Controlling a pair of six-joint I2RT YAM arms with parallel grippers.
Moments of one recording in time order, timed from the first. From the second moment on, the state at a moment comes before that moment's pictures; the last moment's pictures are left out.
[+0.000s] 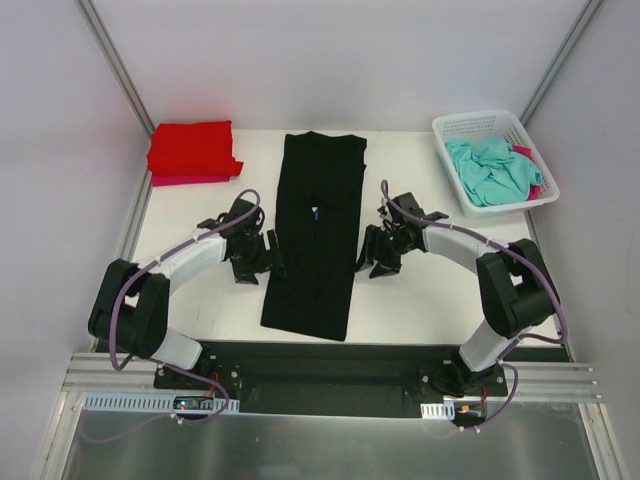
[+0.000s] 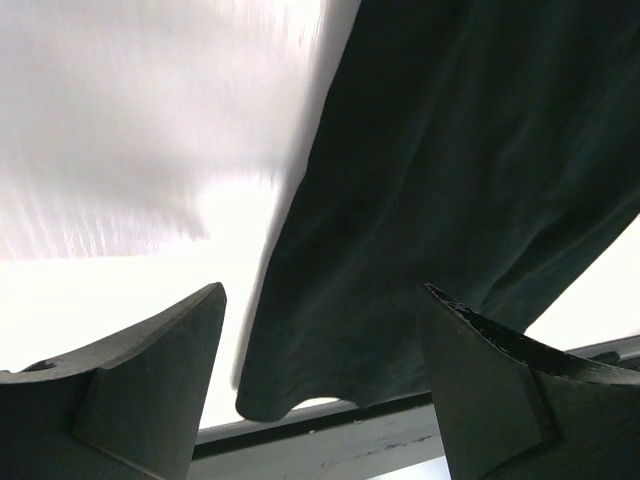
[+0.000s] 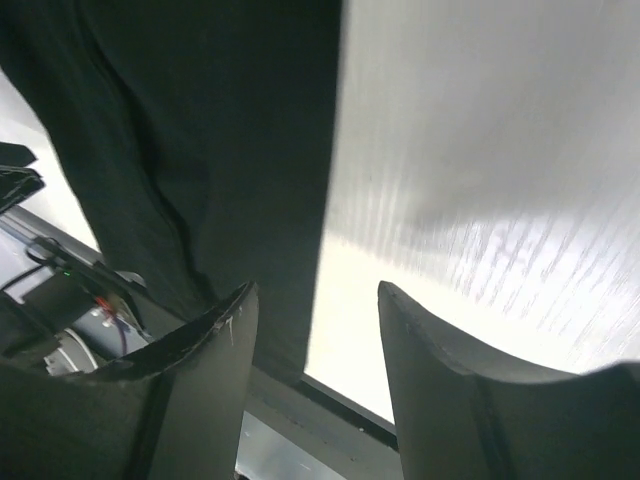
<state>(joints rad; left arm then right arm) -0.37 1.49 0.88 -0.61 0.21 -0.65 0.44 1.68 1.01 -0.51 -0.46 0.57</state>
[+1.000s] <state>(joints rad) -0.64 1.07 0.49 -0.55 0.10 -0.91 0.79 1.34 0.64 -0.33 -0.12 0.88</state>
